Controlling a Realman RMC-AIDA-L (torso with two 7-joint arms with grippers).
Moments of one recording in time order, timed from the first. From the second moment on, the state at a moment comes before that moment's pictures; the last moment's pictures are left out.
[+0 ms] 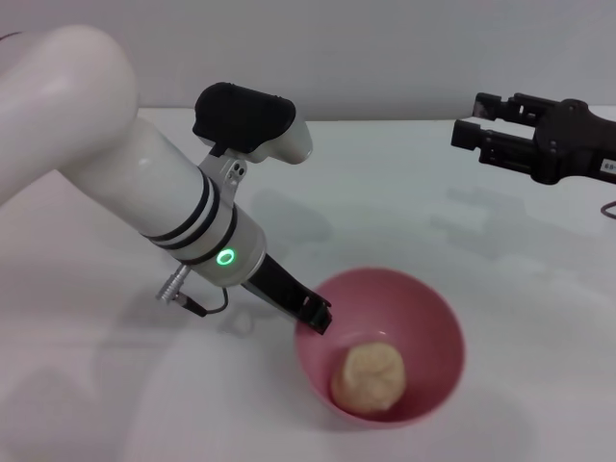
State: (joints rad) left arm -0.76 -2.08 1.72 0.98 2.31 1.24 -2.84; right arm 0.43 2.07 -0.85 -0.88 -1.65 -1.49 1.59
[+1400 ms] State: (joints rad) left arm -0.43 -2.06 0.84 0.76 1.14 1.45 -1.70; right arm 0.37 2.07 -0.67 -0.59 -1.24 -1.41 1.54
